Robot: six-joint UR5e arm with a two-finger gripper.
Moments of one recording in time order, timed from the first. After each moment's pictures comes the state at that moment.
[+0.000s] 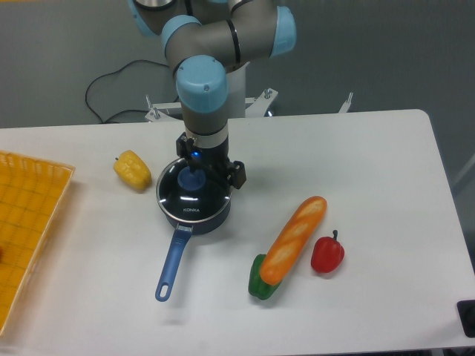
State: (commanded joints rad) arm 2.32 -1.70 -1.88 -1.09 1.54 0.85
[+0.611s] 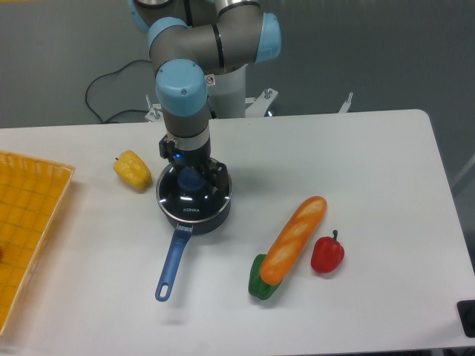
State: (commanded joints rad) arm 2.28 -1.71 -1.90 -1.08 1.54 0.80
